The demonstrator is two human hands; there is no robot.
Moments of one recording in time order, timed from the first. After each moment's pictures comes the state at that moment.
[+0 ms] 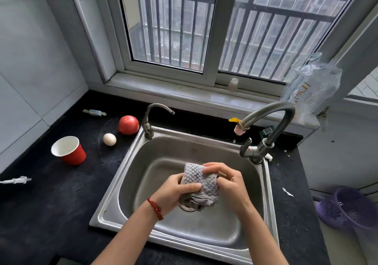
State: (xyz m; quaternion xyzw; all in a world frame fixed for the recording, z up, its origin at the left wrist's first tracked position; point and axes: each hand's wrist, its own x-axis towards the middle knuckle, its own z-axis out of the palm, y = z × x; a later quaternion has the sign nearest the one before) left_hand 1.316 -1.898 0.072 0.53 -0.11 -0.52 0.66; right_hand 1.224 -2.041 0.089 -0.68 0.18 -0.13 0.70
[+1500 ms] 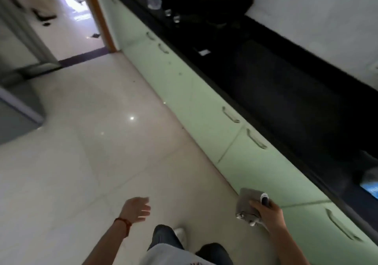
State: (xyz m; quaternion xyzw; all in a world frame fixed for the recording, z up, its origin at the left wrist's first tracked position) left_hand 0.572 -1.592 -0.052 0.09 0.76 0.22 0.61; right_hand 0.938 -1.545 -0.039 -0.81 -0.27 0.47 0.24
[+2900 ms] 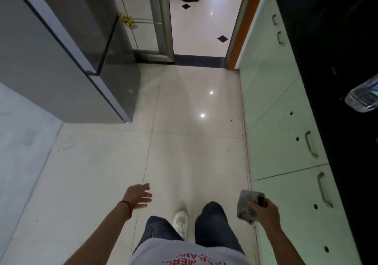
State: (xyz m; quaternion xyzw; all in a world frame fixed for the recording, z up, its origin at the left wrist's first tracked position) left_hand 0.055 -1.181 -0.080 -0.17 0.76 0.39 0.50; right_hand 0.340 -0.935 -0.108 -0.69 -0.58 0.43 -0.03
